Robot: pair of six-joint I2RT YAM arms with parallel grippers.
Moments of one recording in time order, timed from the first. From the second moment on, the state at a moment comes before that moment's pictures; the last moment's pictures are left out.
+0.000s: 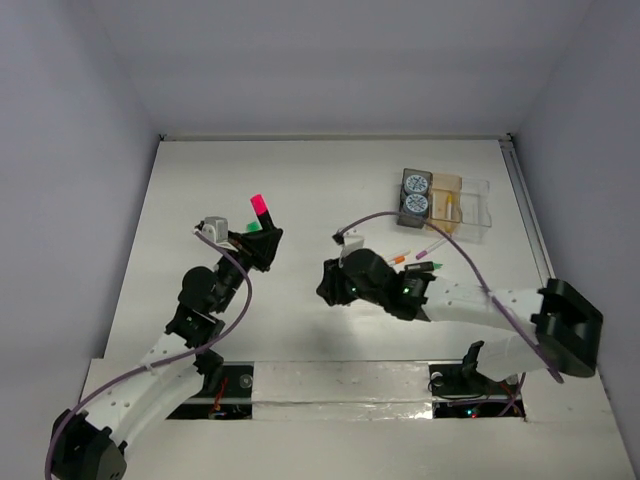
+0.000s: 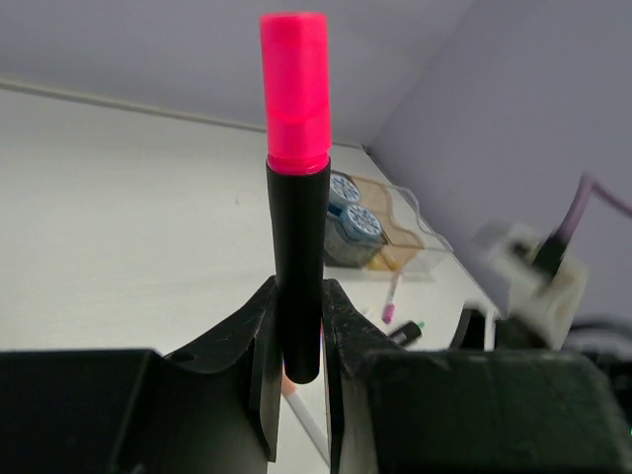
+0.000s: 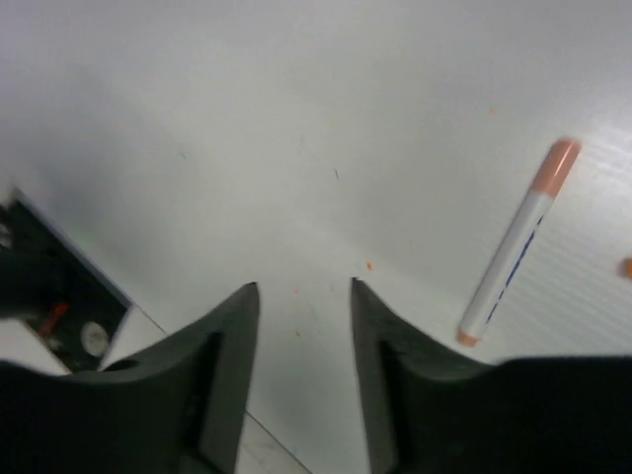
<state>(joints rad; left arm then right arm) -0.53 0.61 0.28 0.52 -0.02 -0.53 1.10 1.39 0.80 -0.04 0.20 0.64</state>
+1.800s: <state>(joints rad) -0.53 0.64 0.10 0.85 0.58 -0.83 0.80 1.49 1.07 0.53 -0.74 0.62</state>
